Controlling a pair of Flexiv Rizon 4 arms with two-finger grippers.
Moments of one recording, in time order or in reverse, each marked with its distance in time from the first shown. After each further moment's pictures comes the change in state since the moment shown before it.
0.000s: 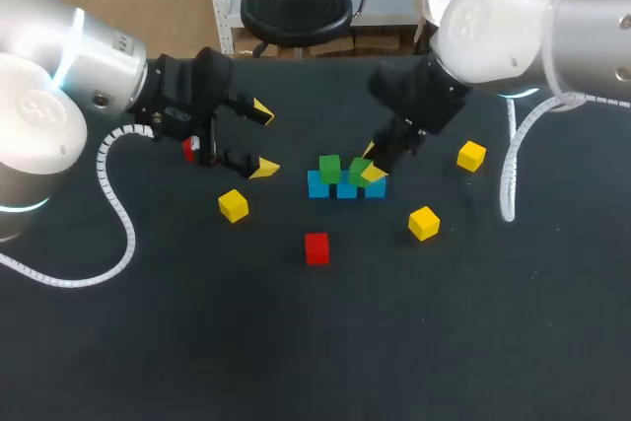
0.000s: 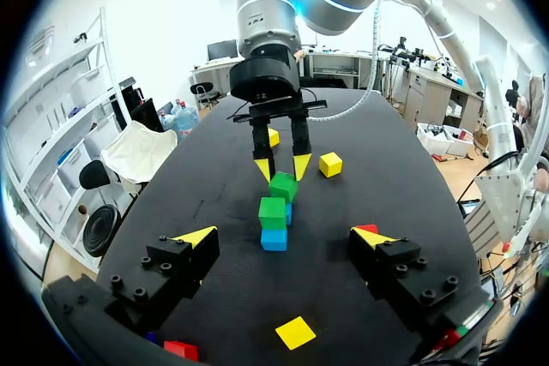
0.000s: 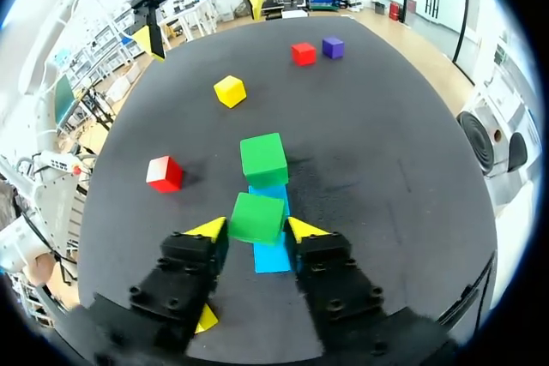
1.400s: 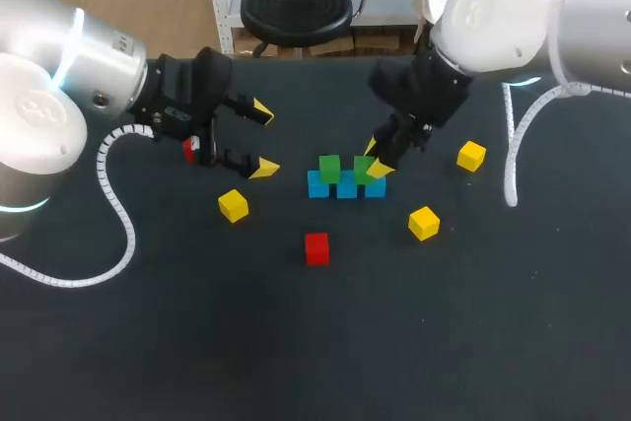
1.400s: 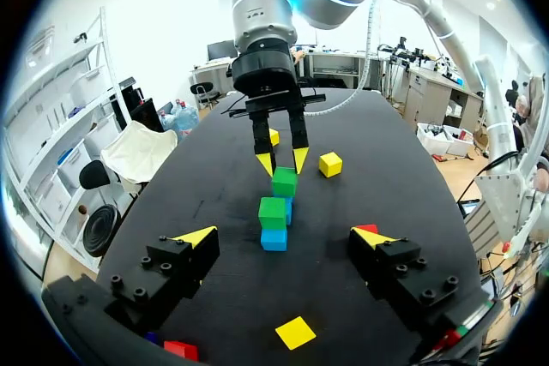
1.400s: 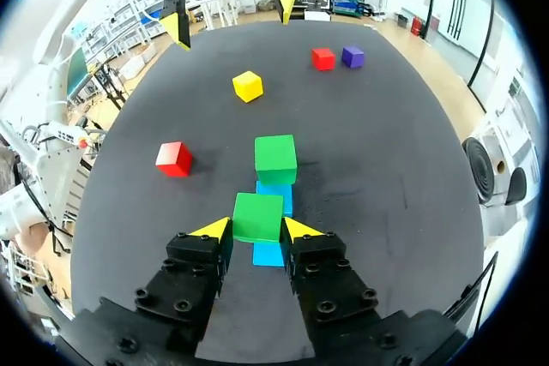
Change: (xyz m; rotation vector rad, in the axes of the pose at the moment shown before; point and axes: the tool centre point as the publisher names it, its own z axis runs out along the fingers) left arm 0.000 0.000 0.000 0.000 0.000 0.000; right arm 0.001 0.001 -0.008 -0.030 0.036 -0.131
